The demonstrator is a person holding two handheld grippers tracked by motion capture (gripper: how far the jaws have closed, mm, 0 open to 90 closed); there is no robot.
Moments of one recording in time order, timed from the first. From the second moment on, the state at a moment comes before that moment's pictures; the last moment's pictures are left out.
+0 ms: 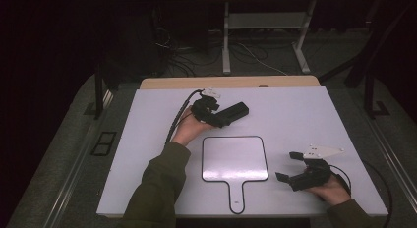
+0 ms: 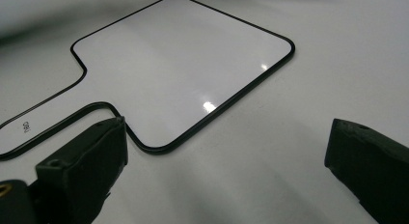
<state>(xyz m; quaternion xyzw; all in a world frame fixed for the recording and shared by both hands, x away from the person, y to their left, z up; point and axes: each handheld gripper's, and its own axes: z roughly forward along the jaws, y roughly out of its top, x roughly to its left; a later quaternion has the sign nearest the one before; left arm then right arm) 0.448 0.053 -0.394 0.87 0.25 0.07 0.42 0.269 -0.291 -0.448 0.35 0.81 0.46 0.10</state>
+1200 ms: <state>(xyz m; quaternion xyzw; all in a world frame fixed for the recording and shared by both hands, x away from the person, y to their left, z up) 0.331 0.113 -0.406 0.84 0.26 0.10 0.46 0.266 -0.290 -0.448 0.35 0.81 0.46 0.10</state>
